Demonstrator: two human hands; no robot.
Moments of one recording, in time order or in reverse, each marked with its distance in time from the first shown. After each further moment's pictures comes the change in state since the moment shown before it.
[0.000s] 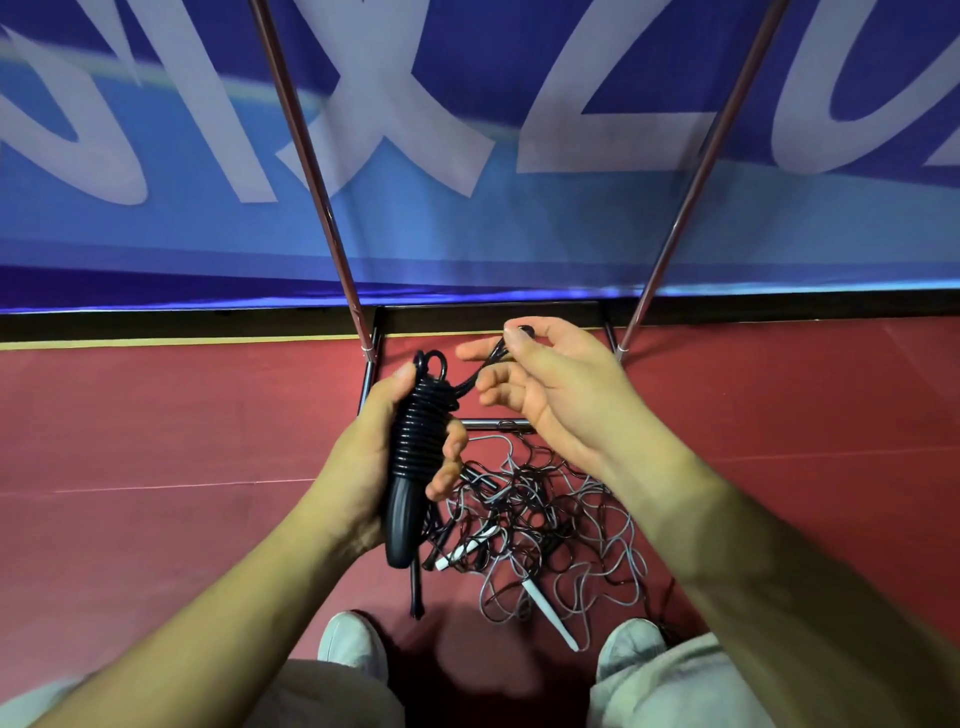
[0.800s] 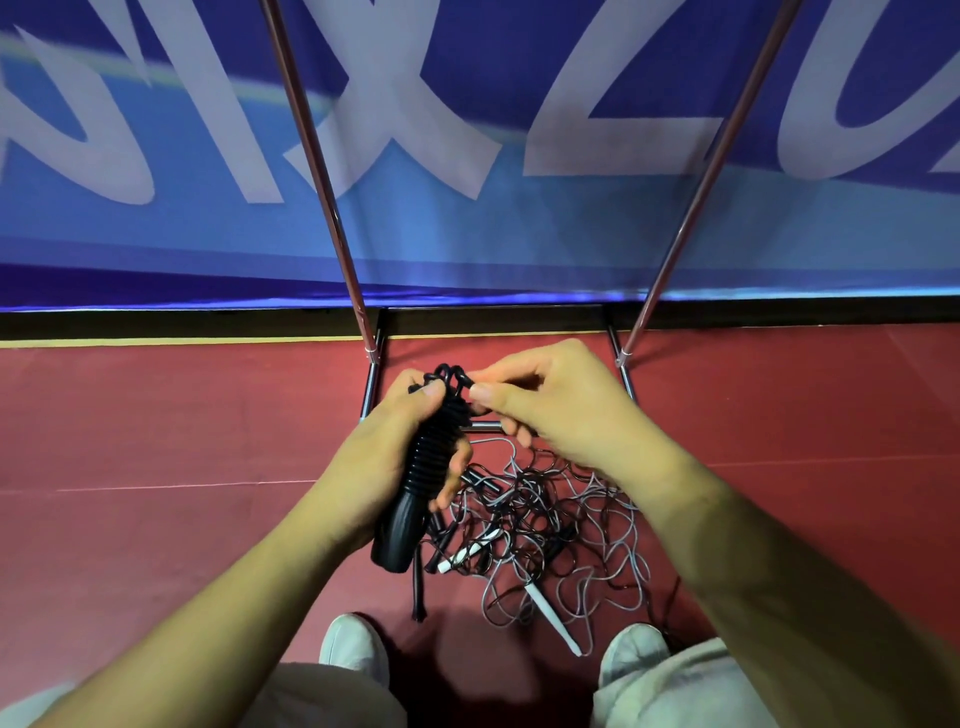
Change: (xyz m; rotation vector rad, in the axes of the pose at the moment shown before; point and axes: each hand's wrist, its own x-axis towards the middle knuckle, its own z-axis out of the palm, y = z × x) left_hand 0.011 0.011 -0.015 0.250 -0.035 -0.028; right_hand -0.002 0.000 -0.005 -0.871 -0.080 -0.065
